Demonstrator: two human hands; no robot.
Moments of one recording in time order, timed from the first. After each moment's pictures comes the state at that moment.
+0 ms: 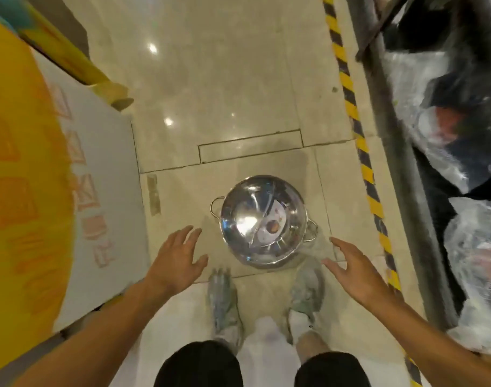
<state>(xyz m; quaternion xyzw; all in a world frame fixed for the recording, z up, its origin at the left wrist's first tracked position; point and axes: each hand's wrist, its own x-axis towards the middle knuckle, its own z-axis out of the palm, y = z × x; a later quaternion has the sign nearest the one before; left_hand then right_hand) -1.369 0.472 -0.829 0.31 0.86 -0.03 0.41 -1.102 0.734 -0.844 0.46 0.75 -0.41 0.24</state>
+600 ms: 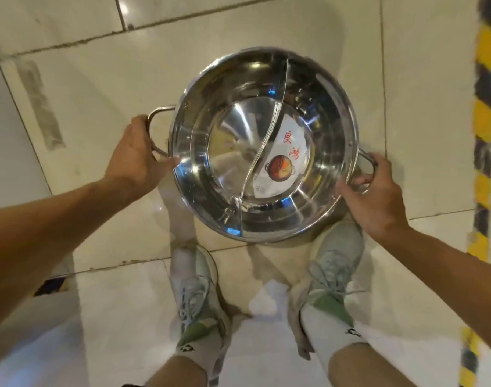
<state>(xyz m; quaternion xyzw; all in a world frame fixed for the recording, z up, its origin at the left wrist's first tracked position) -1.411 0.510 -1.158 0.19 0.91 0.10 0.35 -1.093 0.748 -1.166 0.60 0.69 -0.39 0.11</state>
